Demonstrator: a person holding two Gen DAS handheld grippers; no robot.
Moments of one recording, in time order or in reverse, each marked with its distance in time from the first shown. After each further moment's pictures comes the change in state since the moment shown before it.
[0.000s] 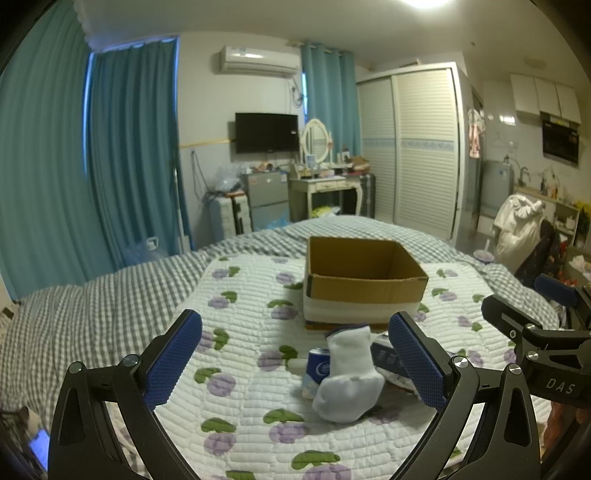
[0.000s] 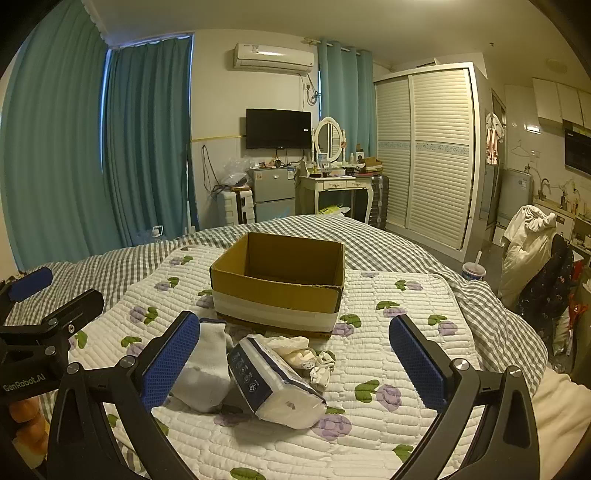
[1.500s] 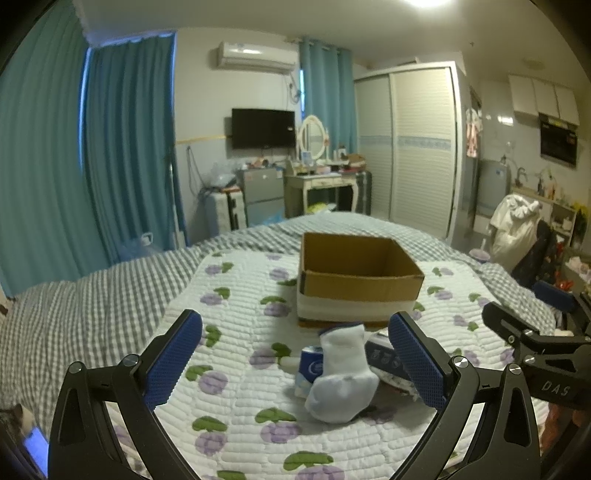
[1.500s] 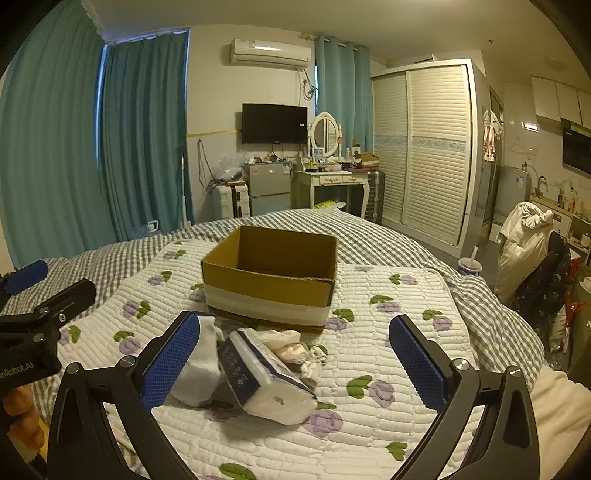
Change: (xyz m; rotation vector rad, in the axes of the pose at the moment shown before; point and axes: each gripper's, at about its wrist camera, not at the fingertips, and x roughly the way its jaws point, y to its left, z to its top) left arm 0.008 -0.003 -0.003 -0.011 0.026 -0.018; right arm 0.008 -0.009 -0.005 -0.001 0.030 -0.023
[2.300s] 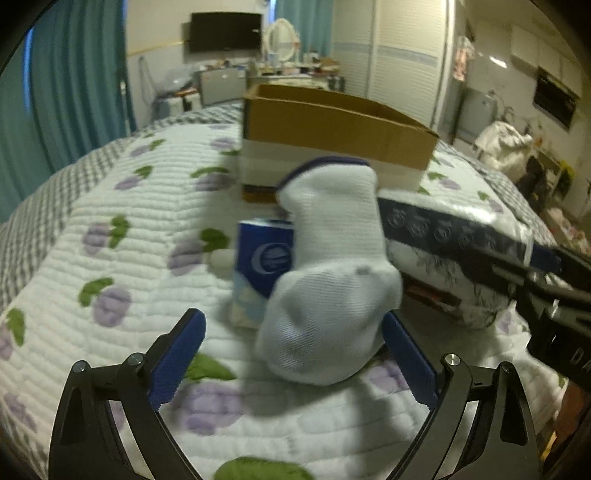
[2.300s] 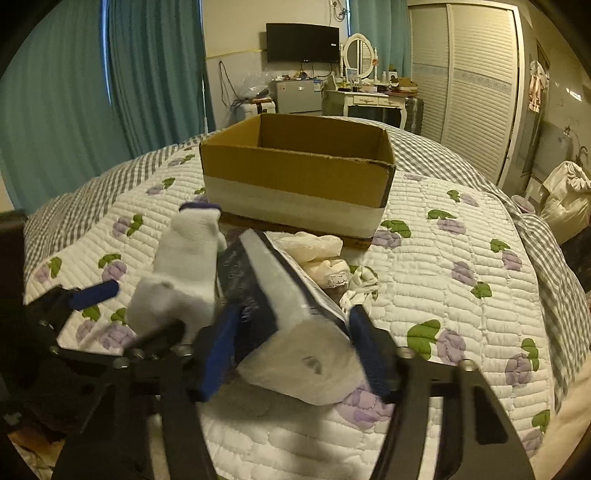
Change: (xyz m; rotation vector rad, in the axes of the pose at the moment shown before) left arm 0.128 -0.033 -0.087 0.039 0.382 -0.151; right arm 0.114 0.009 -0.058 -0.035 0.312 0.132
